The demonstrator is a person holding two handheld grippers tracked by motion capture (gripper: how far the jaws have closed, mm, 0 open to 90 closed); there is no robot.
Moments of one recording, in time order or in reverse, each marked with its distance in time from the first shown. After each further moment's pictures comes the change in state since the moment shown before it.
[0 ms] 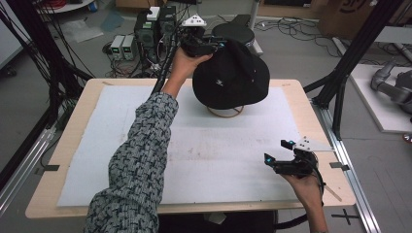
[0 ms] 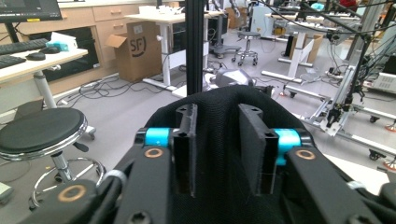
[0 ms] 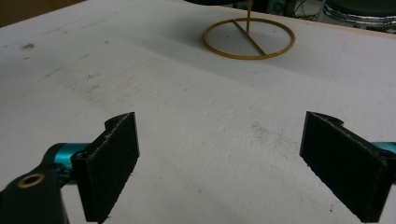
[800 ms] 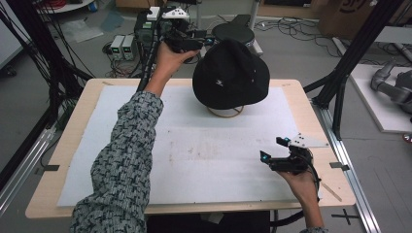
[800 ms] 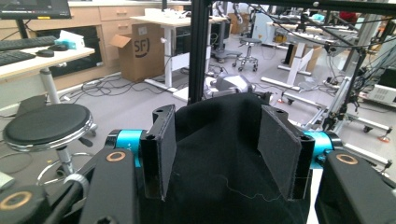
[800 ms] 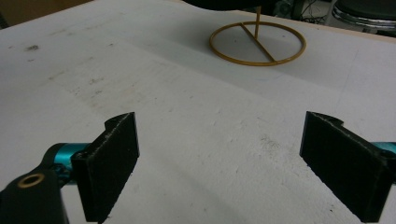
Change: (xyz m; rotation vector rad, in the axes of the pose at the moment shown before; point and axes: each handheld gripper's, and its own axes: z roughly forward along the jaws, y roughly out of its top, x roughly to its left) left arm 0.013 0.012 -0.044 -0.008 0.007 -0.045; right arm 0.002 0.007 0.013 0.002 0.026 -0.007
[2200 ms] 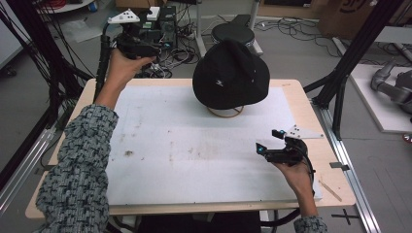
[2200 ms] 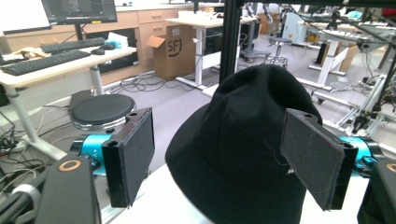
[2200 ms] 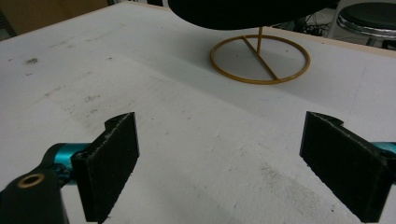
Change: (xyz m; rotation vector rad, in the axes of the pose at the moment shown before) left arm 0.016 -0.013 -0.119 -0.001 0.135 0.020; right arm -0.007 0.015 0.019 -0.021 0.018 -0.005
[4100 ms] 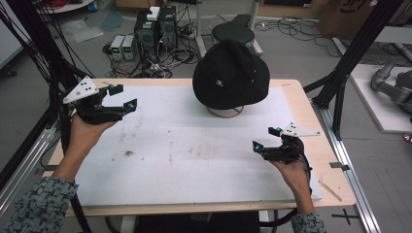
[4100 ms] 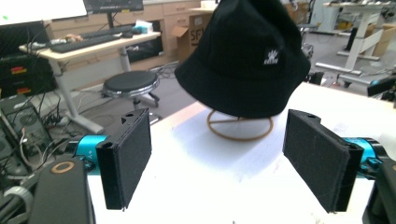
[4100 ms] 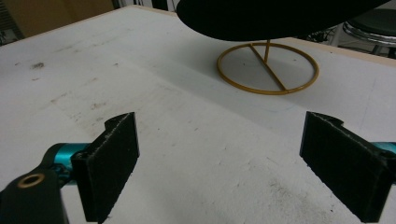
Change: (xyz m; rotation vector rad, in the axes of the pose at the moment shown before) left arm -0.056 -0.123 -0.130 0.004 0.114 0.034; right arm 0.005 0.008 0.007 -0.009 0.017 -0.016
